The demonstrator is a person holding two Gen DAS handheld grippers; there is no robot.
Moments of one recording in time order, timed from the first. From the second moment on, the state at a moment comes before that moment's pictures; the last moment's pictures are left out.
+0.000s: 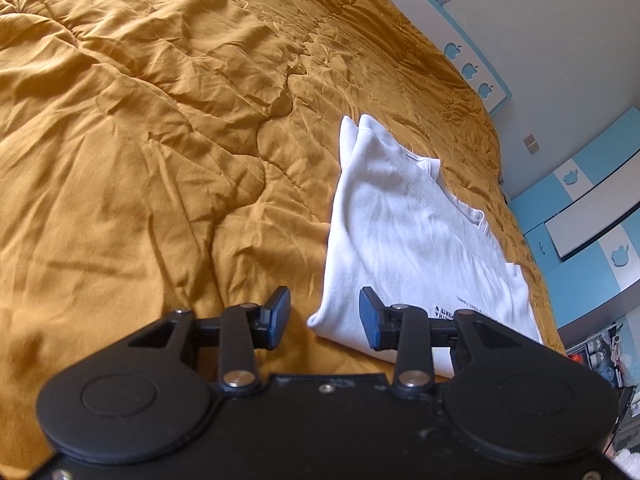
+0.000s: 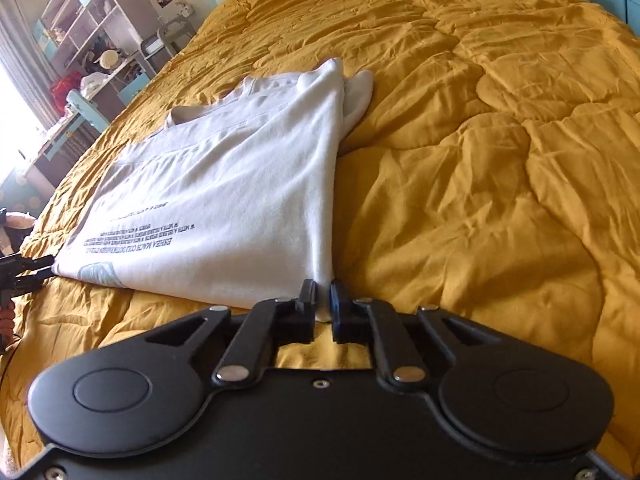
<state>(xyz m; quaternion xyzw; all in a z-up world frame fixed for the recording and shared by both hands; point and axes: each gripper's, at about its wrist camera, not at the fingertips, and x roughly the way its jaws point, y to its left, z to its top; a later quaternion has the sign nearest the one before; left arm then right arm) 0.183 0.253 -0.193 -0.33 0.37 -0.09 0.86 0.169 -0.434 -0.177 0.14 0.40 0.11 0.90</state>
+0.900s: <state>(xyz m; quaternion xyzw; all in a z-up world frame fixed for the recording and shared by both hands) 0.223 0.271 -0.202 -0.39 0.37 -0.12 0.83 0.166 -0.027 -0.175 -0.24 0.28 0.30 0.88</state>
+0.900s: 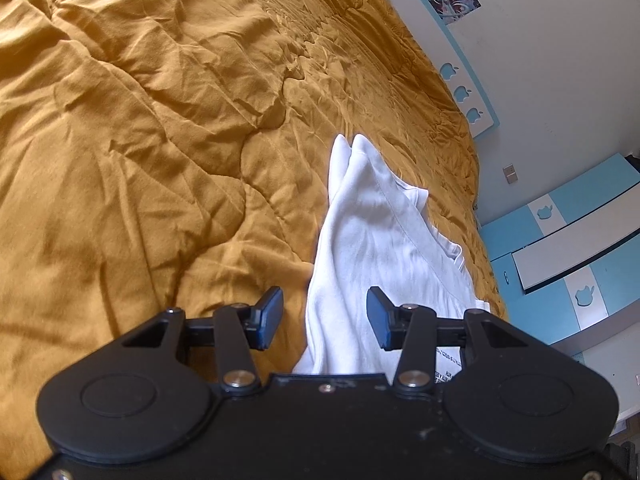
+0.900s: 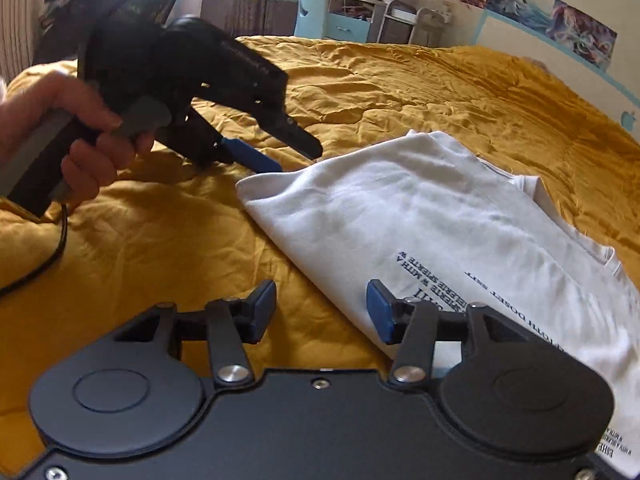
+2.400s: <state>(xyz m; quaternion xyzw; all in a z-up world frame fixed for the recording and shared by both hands) 0.391 0.260 -0.220 -0.44 0.37 -0.17 0.80 0.143 0.069 -0.191 -0.35 0.20 0.32 0.86</state>
